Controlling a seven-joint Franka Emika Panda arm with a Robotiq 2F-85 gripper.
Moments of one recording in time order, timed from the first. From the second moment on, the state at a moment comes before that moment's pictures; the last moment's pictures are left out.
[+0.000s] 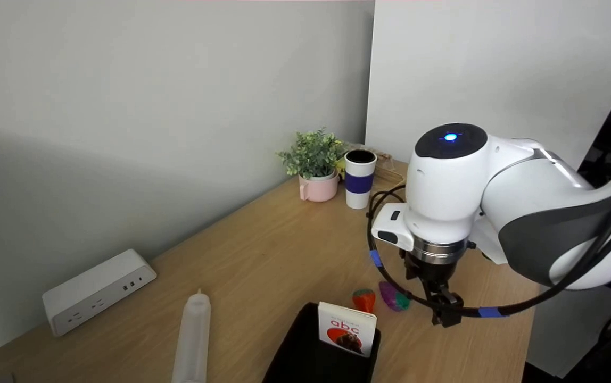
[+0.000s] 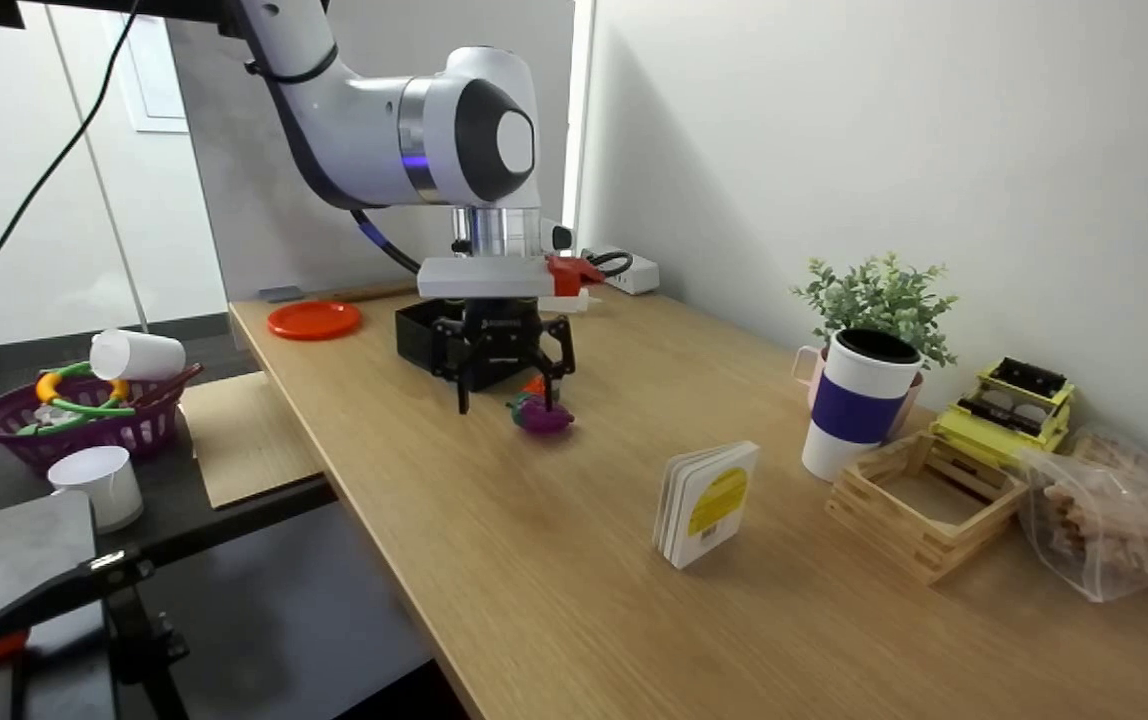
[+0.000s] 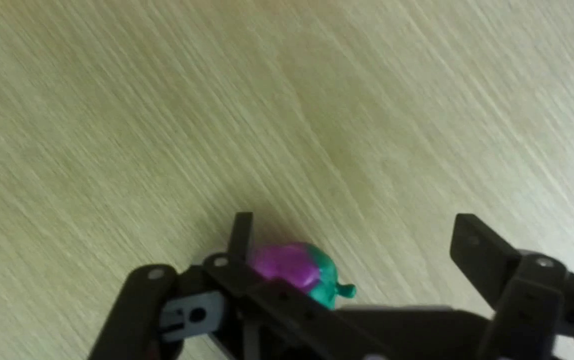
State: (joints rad) arm 0.17 0.54 0.12 -2.10 -0.40 2.53 -0.32
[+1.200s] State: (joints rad) arm 0.15 0.54 0.09 -2.05 -0.47 2.55 -0.38
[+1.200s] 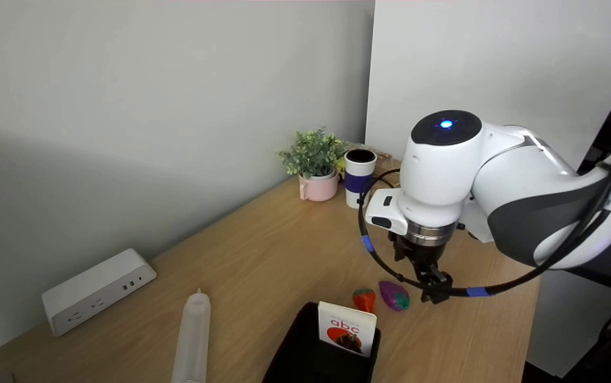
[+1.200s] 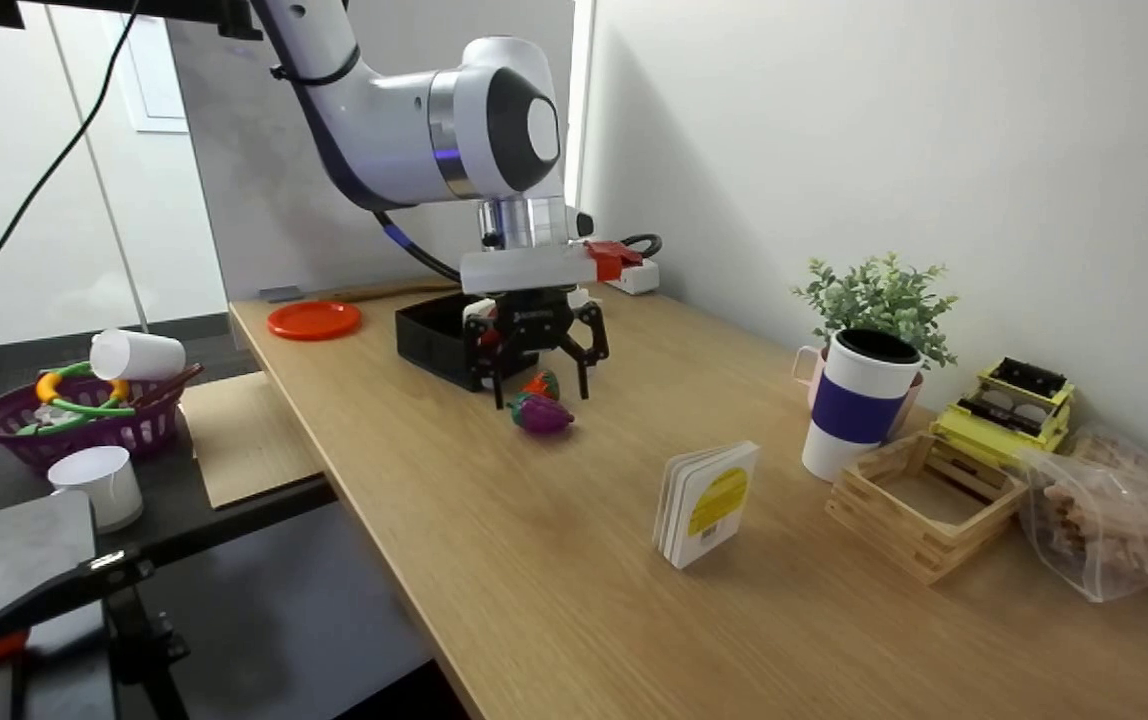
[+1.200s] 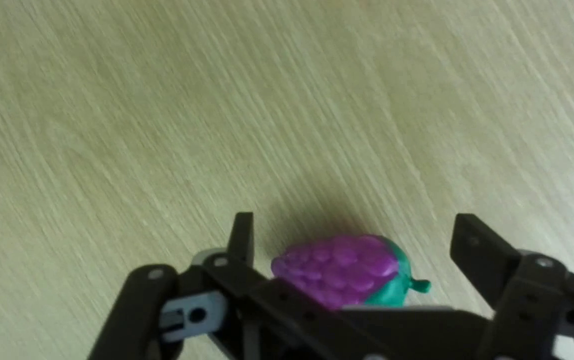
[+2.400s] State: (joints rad) arm -0.03 0.67 0.24 -1.96 -0.19 2.56 -0.86
